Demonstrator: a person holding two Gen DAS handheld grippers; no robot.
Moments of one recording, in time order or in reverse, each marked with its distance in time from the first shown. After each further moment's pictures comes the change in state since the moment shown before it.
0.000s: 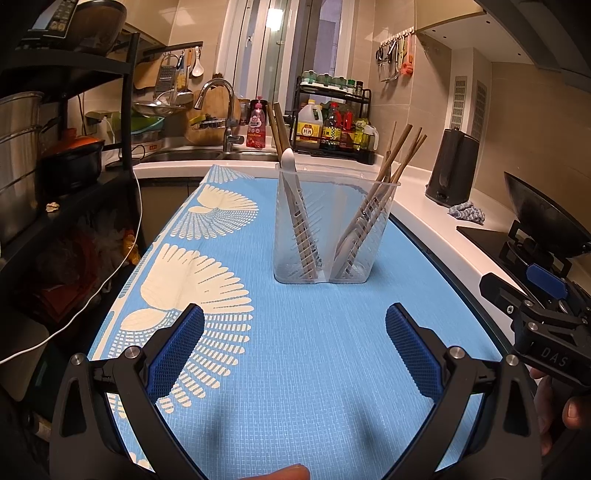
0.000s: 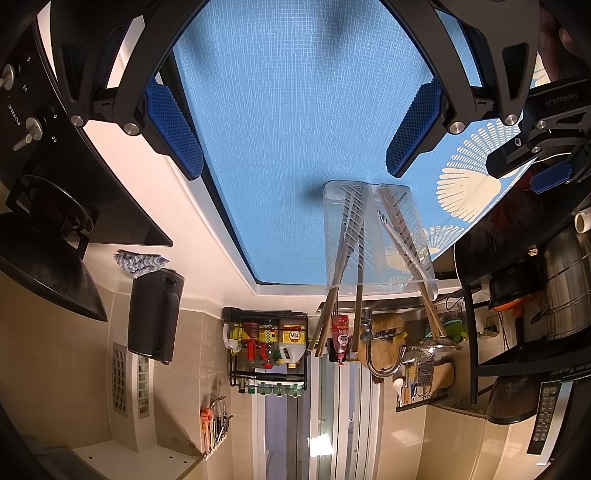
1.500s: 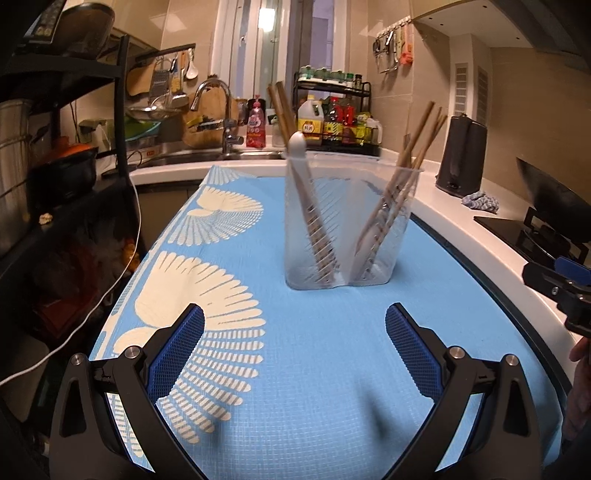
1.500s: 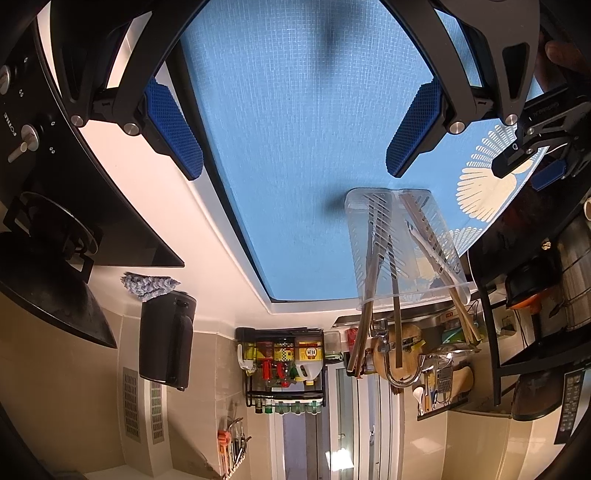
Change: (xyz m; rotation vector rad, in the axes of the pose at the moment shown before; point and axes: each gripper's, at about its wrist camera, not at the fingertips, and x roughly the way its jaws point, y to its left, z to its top) left arm 0.034 0.004 -0.001 0.063 -0.009 0.021; right arm 0.023 -0.023 0.001 0.054 0.066 -0.024
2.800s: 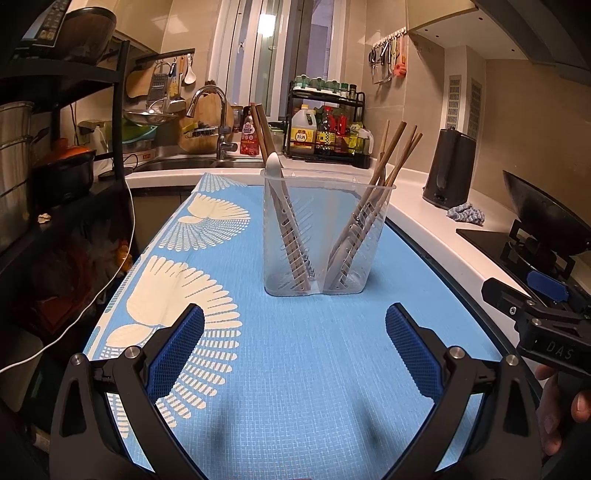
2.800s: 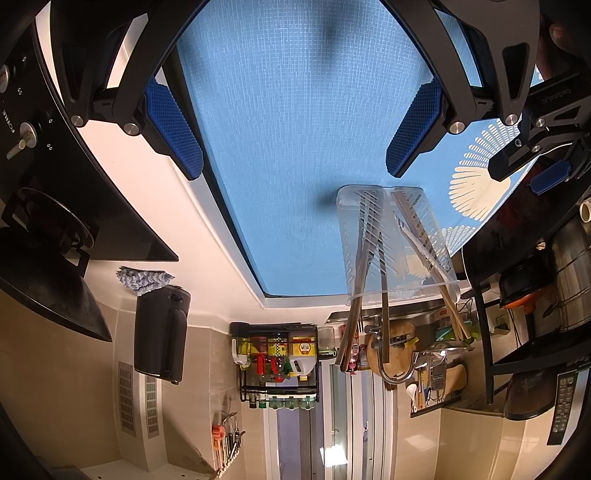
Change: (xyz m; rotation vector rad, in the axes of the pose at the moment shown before) left arm -0.017 -0.012 0.006 -0.038 -0.014 -0.030; right arm -0.004 0.006 0.000 -0.013 -0.017 0.016
